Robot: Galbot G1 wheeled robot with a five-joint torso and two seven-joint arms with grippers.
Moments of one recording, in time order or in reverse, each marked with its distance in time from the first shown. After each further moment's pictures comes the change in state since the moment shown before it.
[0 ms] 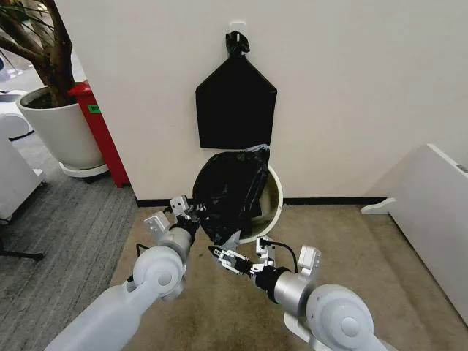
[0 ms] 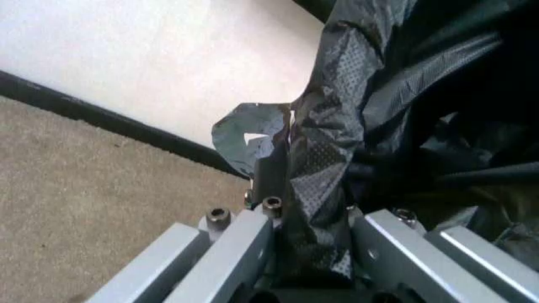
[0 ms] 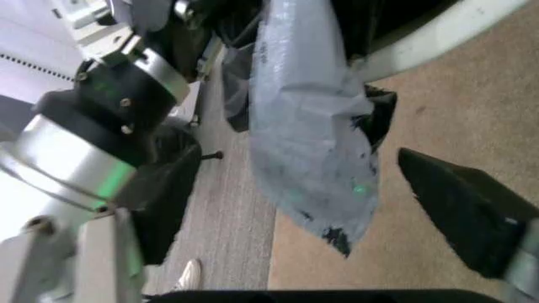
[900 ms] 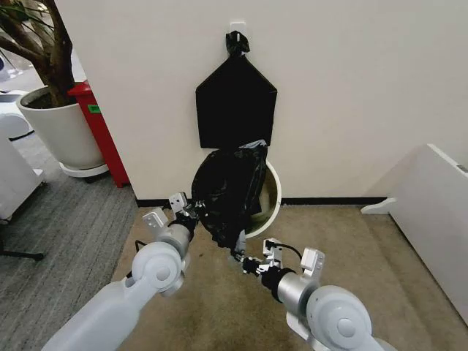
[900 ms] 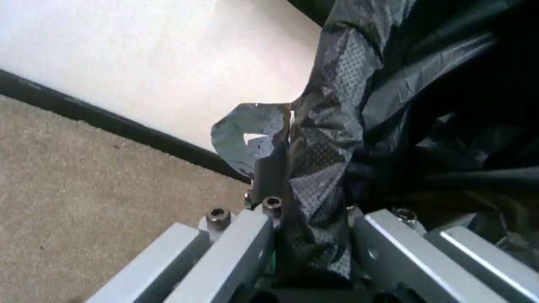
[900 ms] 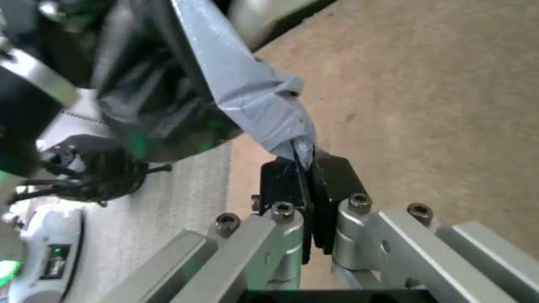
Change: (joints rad) left arm -0.011 -0.001 -0.028 0.008 -0.040 0.002 -0.003; right arm -0.043 -0.042 0.025 0.003 -0.044 0.017 0.086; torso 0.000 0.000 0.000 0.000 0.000
